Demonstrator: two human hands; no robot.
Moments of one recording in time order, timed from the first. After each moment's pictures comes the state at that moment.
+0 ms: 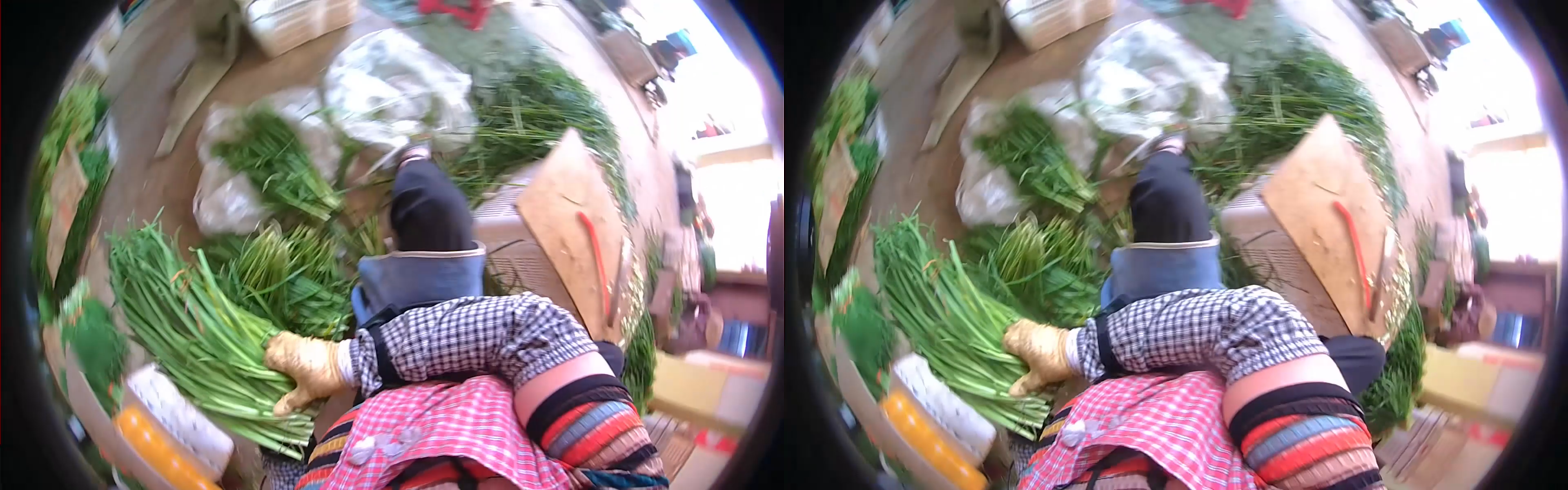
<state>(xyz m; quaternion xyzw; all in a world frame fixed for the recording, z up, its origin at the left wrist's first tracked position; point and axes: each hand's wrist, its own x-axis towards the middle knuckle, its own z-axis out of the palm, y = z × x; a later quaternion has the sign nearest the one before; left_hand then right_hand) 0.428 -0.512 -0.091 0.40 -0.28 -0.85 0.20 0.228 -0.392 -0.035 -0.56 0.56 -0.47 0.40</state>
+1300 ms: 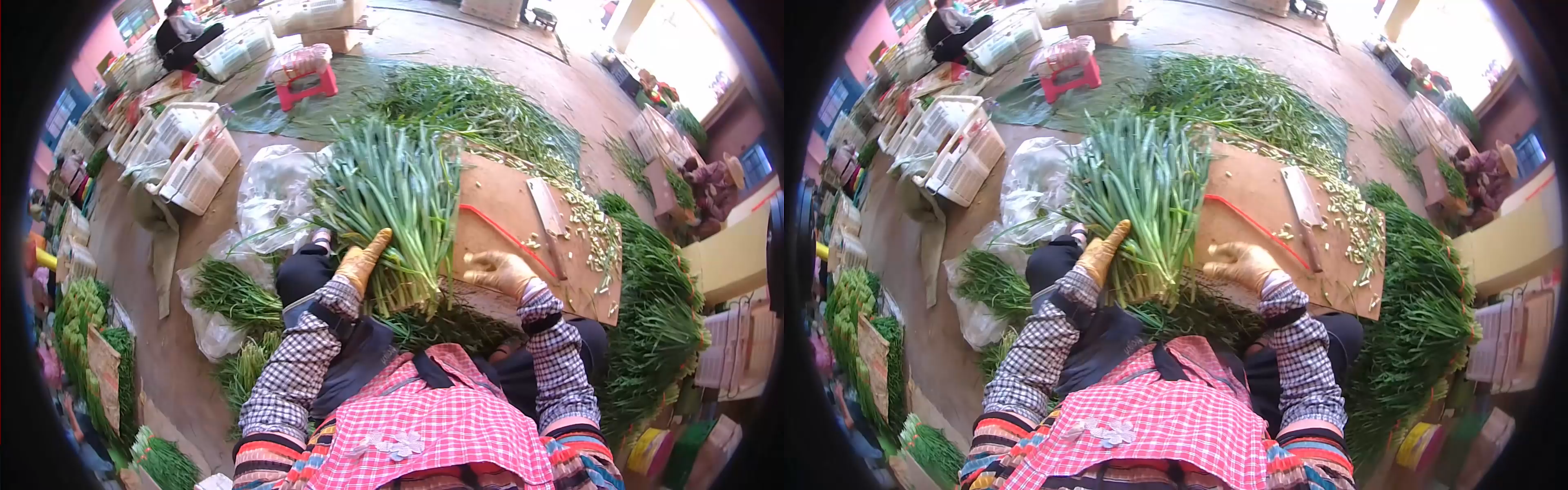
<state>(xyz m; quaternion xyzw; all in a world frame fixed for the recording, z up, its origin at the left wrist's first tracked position) 0.023 -0.172 -0.002 0.15 -0.70 -0.65 -0.26 0.090 0.130 0.034 0.02 0.89 -0.40 0.20</state>
